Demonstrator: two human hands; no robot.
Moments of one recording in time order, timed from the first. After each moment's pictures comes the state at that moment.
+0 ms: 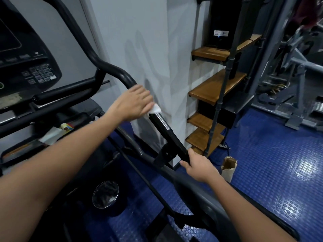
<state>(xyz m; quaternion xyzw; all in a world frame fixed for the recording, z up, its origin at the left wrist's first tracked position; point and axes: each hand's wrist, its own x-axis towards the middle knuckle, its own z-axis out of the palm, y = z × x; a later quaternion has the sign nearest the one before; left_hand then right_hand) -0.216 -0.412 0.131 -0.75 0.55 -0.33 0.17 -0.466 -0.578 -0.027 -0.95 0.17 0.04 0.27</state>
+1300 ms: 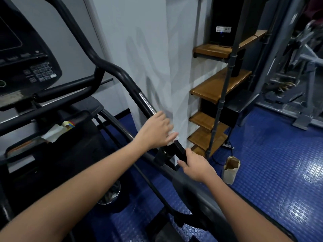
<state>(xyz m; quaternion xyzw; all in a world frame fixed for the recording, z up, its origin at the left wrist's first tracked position) -0.306 -0.458 0.056 -0.78 0.55 -0.24 0.17 -0.462 -0.585 -0.037 -0.94 0.16 0.05 0.29</state>
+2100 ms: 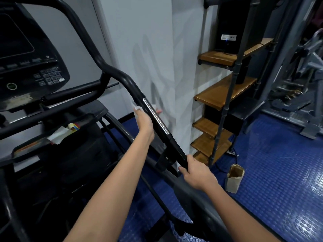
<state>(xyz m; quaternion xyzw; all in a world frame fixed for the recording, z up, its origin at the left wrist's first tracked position) -0.283 -0.476 0.078 -0.62 -0.08 0.09 -0.78 -0.462 -0.583 -0.039 -0.94 0.16 0.04 0.29</state>
